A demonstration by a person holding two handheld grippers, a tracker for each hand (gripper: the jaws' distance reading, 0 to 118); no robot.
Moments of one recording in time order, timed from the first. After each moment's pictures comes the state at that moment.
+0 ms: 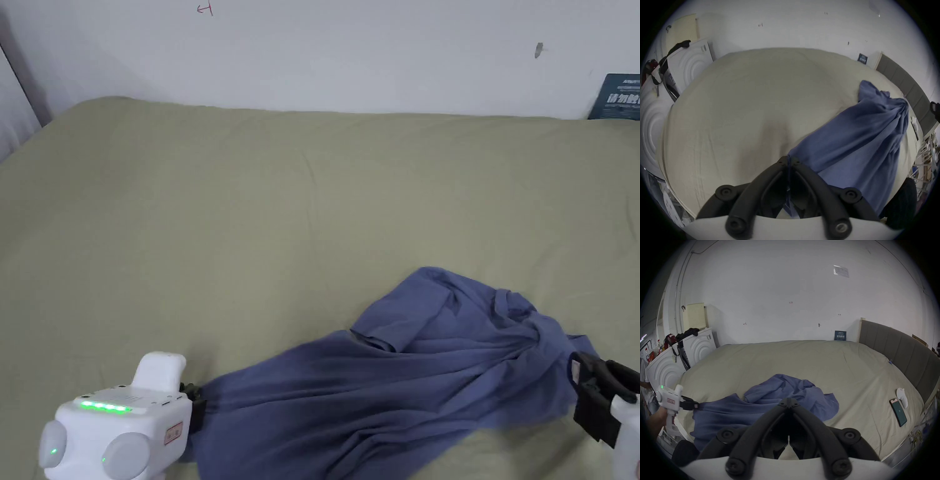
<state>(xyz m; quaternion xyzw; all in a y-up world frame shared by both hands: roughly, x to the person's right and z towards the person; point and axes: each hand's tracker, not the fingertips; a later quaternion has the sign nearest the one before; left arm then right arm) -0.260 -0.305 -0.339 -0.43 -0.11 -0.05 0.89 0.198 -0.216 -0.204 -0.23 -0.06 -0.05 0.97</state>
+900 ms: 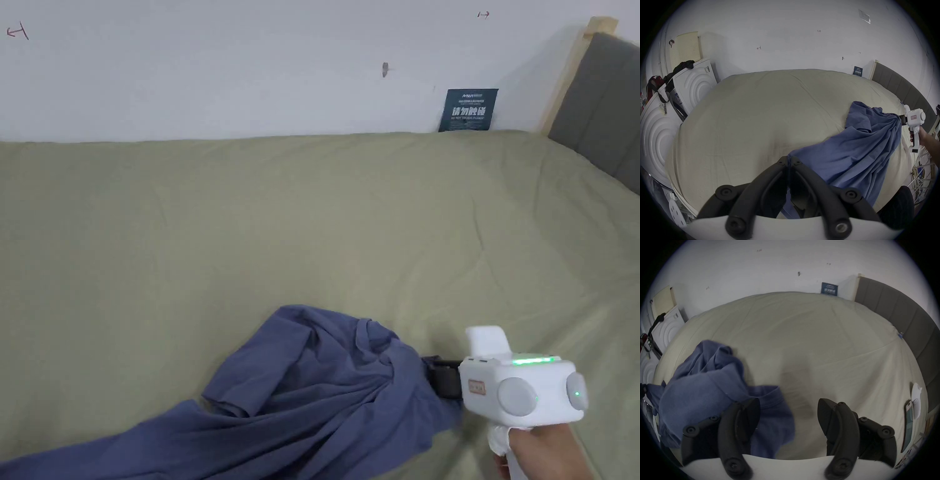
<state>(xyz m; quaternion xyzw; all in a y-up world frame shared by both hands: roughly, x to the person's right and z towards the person) -0.249 -0.267 -0.354 -0.38 -0.10 -0.06 0.92 0.357 -0.351 -0.362 -0.44 -0.09 -0.06 0.89</state>
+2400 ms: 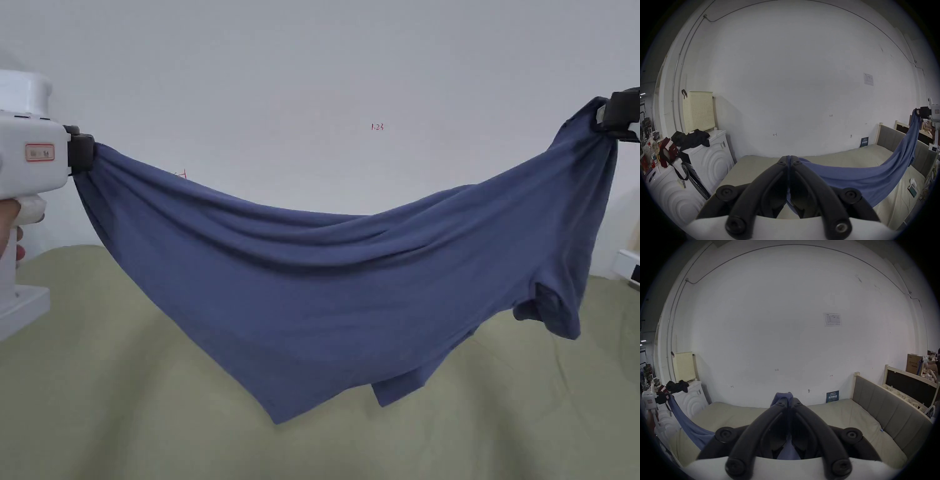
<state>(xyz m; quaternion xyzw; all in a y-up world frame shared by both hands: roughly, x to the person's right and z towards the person) -0.315 0.077 -0.544 -0.10 -0.08 -0.03 0.99 0.313 0.147 -0.404 -0.06 -0.09 -0.05 0.99</state>
